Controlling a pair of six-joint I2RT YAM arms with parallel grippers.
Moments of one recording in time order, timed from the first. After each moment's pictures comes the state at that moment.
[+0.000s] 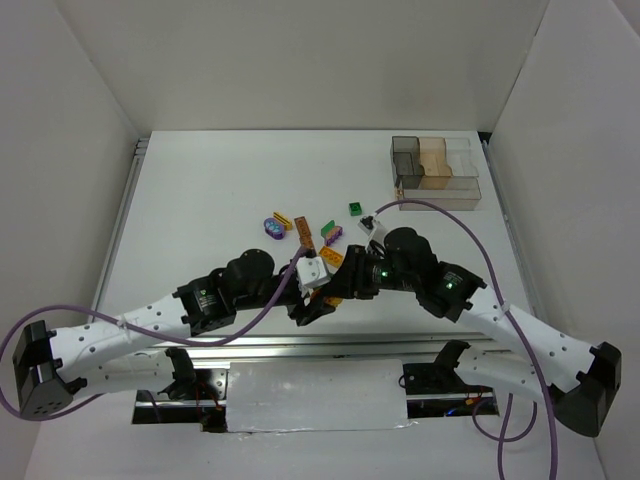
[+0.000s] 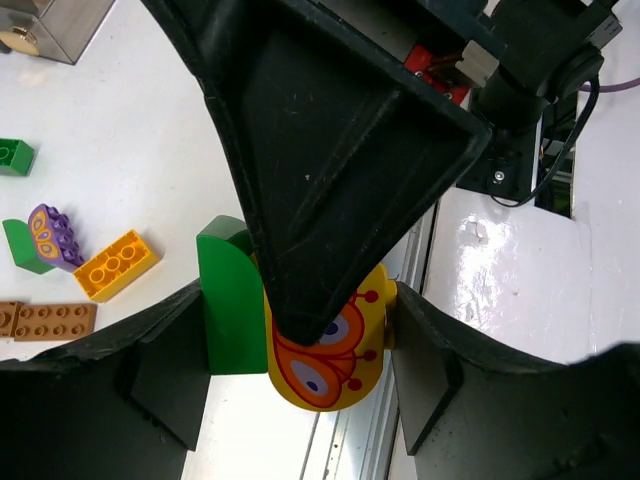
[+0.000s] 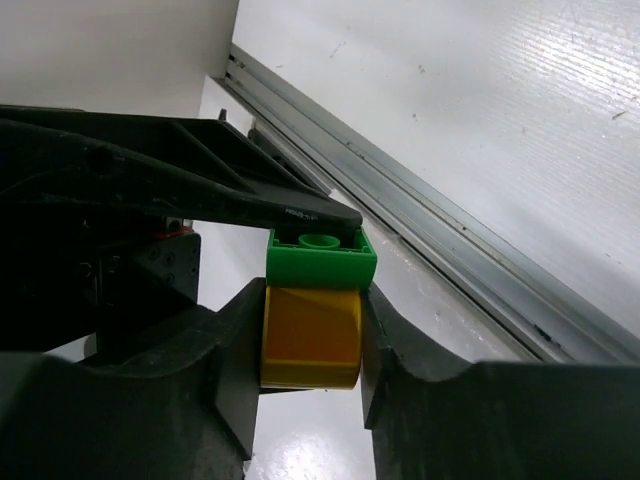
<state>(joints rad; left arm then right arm) -1.05 1.03 0.79 -0.09 0.21 0.07 0.82 0.92 0.81 -0.38 -0.33 0.87</state>
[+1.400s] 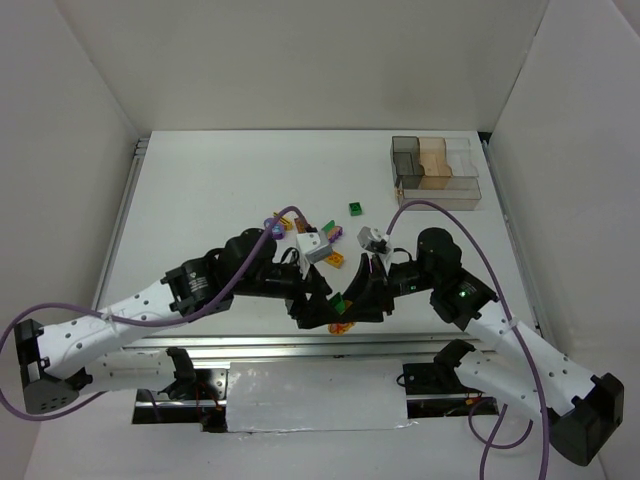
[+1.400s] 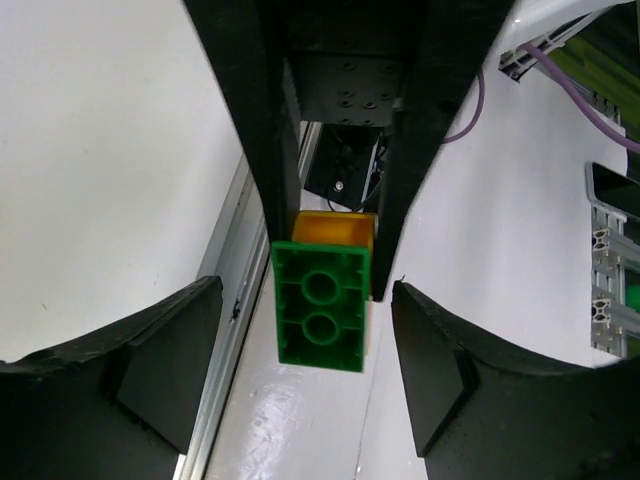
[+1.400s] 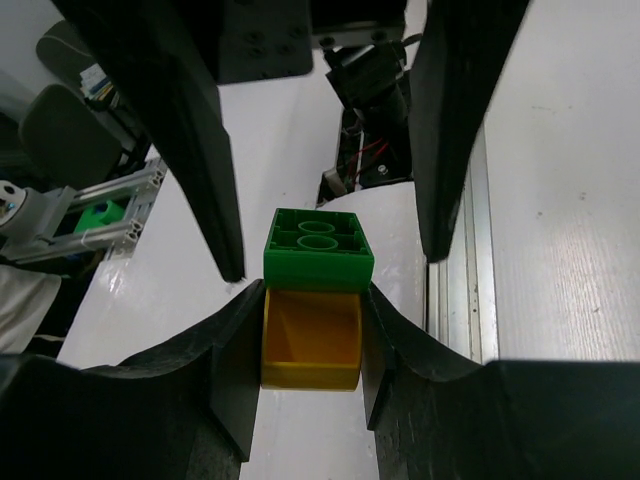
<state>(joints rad) -1.05 1.07 1.06 -0.37 0.38 -0.28 0.63 0.79 0.65 -0.03 -1.10 0.27</state>
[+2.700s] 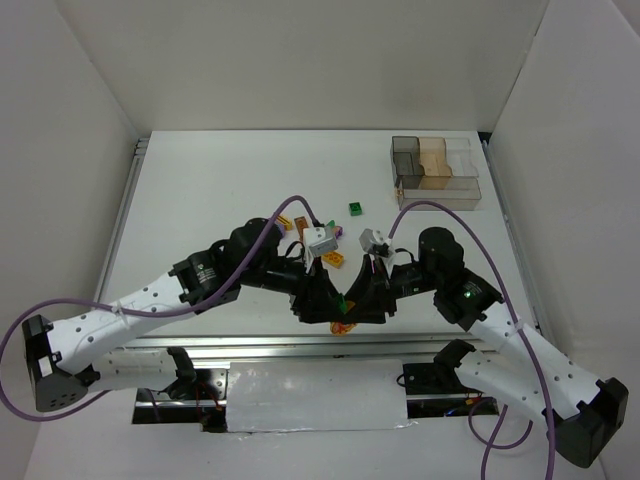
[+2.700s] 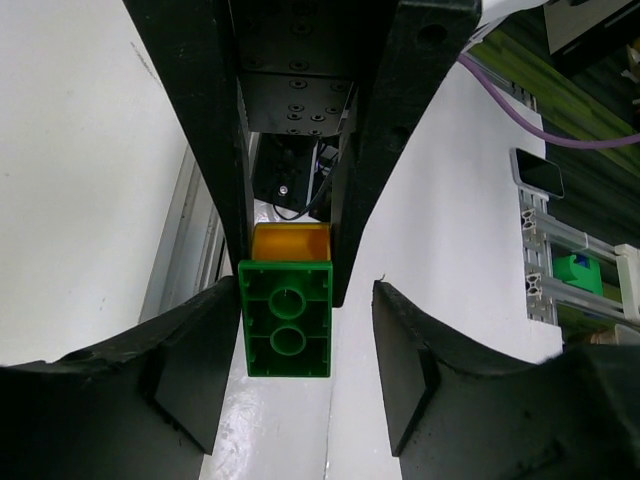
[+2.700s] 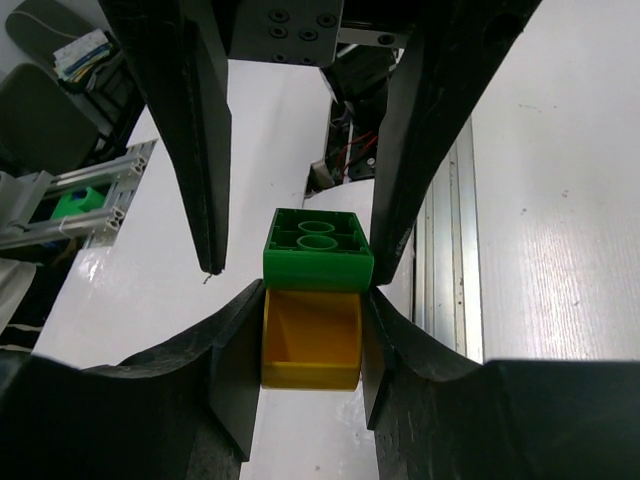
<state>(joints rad) -1.00 1.13 1.09 -0.33 0.57 -0.32 0.64 0.77 0.69 -0.15 -1.09 0.18</state>
